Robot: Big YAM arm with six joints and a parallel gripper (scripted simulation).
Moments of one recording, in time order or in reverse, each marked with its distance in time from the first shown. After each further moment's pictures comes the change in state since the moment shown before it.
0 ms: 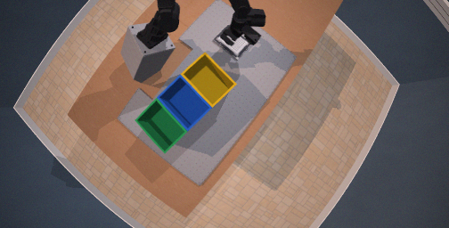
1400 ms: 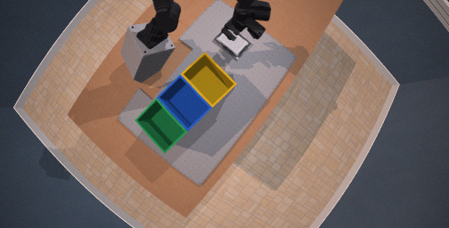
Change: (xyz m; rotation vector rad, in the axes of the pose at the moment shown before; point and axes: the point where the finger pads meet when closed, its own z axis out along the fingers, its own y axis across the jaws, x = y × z) arm -0.001 0.000 -0.064 -0.001 -0.004 -0.002
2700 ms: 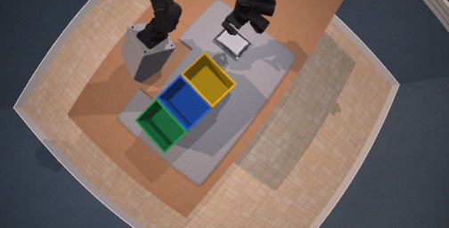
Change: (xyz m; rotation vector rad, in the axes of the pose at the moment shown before) arm 0.001 -0.001 -0.055 0.003 0.008 0.000
